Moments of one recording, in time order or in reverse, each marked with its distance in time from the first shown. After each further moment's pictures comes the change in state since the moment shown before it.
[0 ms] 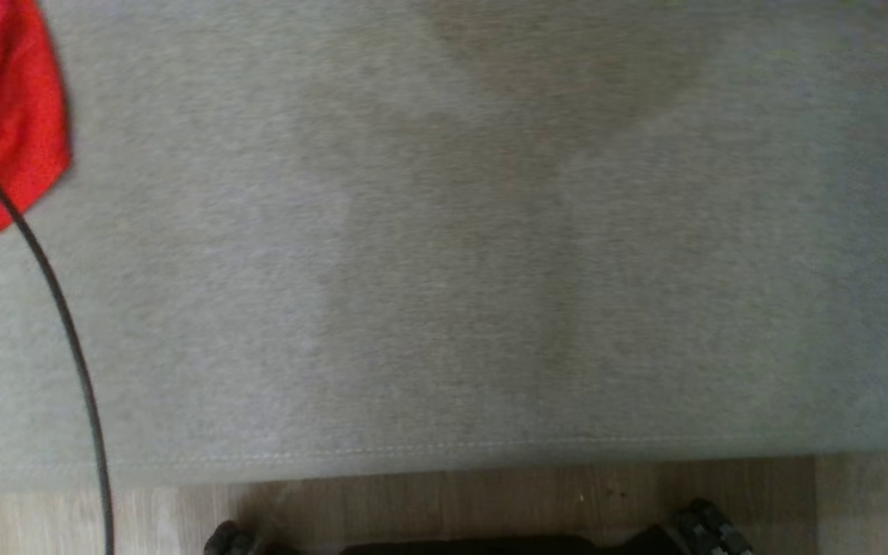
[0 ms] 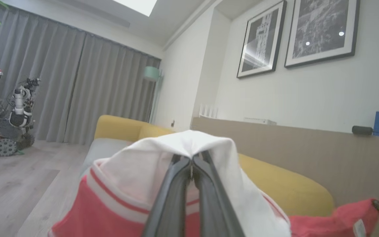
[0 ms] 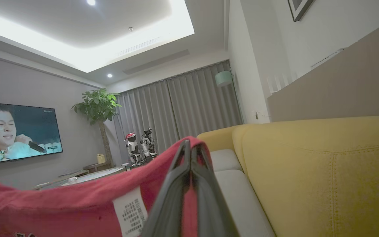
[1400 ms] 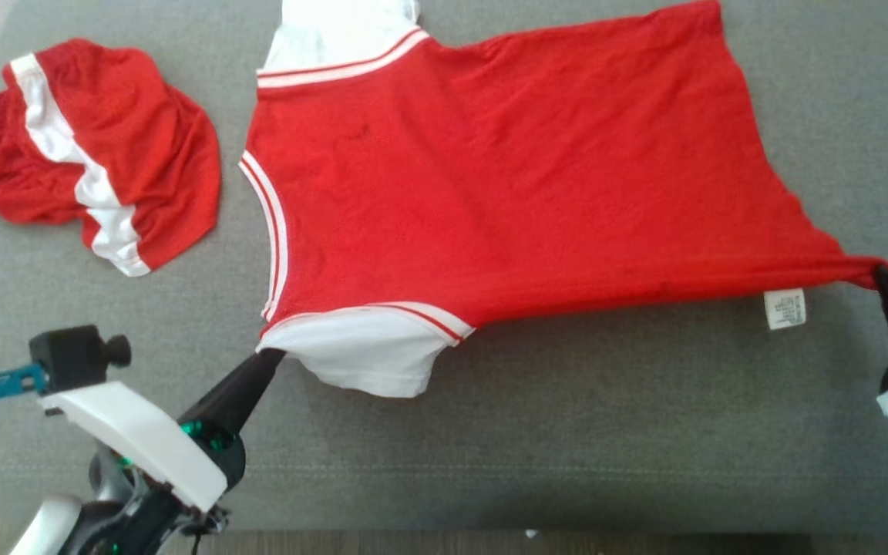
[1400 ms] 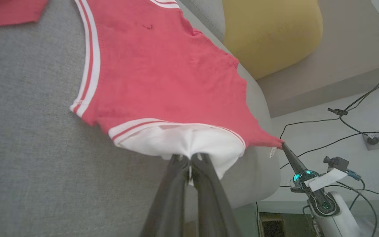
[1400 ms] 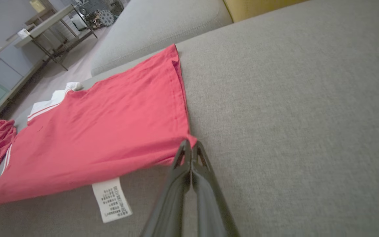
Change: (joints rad) left arm 1.727 0.324 -0.080 -0.968 -0.602 0.293 0.374; right arm 1.440 -0.097 -0.128 -0.392 0.208 0.000 0.356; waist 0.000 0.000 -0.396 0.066
